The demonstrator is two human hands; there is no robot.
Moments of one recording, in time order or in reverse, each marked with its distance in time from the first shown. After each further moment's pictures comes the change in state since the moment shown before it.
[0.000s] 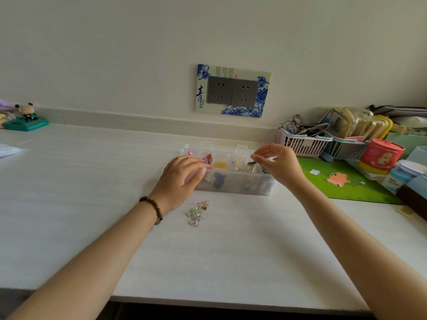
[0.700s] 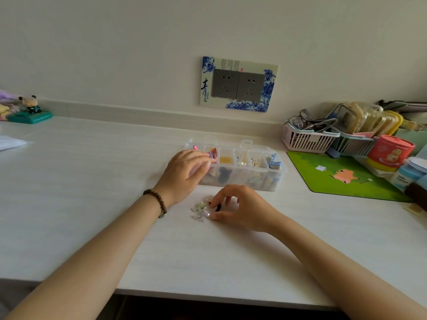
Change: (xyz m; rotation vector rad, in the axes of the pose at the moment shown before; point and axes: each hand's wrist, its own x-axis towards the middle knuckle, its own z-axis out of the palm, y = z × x) left_hand 0.000 0.000 -0.002 -0.021 -0.018 -0.009; right_hand -0.084 -0.041 0.058 -0.058 -0.544 -0.099
